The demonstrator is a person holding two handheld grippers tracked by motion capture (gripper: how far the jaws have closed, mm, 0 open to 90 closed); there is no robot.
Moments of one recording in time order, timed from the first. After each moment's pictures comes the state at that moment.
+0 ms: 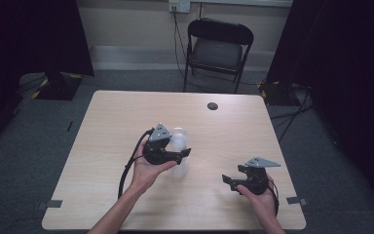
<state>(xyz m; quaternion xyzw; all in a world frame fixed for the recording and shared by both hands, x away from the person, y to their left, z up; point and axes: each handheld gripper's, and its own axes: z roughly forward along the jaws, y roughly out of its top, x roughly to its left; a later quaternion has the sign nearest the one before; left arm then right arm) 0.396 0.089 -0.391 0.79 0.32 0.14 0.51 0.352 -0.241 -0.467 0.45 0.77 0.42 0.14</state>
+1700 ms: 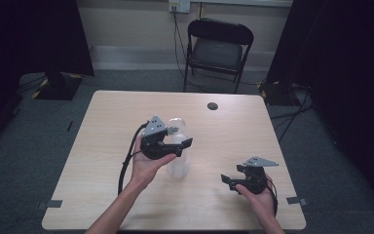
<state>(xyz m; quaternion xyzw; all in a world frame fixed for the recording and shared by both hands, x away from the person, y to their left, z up) 0.393 0.093 -0.361 0.74 0.32 0.15 0.57 0.355 -0.238 -0.469 0.45 0.78 0.42 0.14</state>
